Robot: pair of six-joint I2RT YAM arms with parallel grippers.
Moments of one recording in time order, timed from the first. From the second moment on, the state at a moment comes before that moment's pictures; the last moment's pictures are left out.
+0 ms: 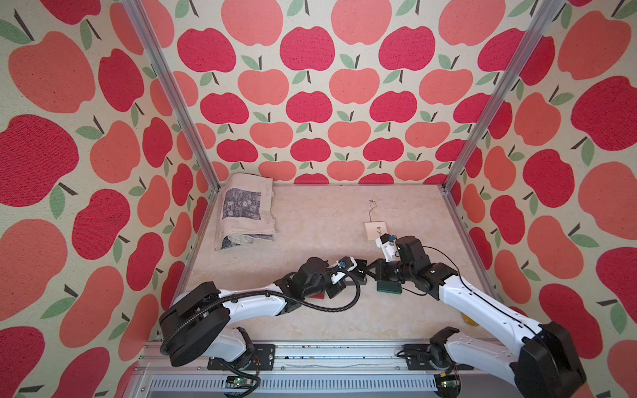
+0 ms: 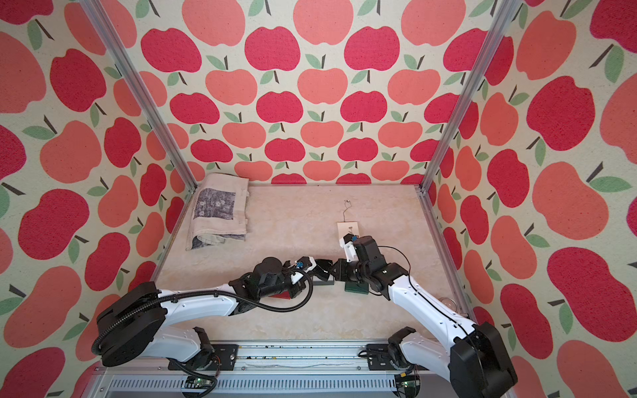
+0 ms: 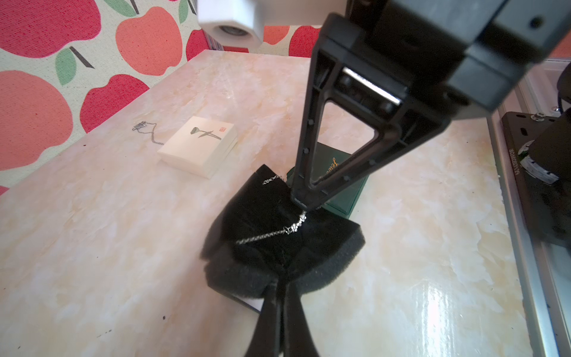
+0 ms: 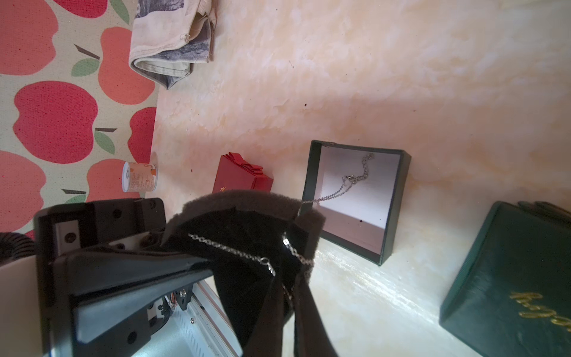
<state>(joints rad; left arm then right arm) -0.96 1.39 0.56 0.43 0.11 0.19 0.60 1.10 0.65 -0.34 -0.44 0.59</state>
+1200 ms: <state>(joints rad) -0.97 1.37 0.56 0.41 0.24 0.19 0.52 1.23 0.96 -0.39 -0.41 0.44</state>
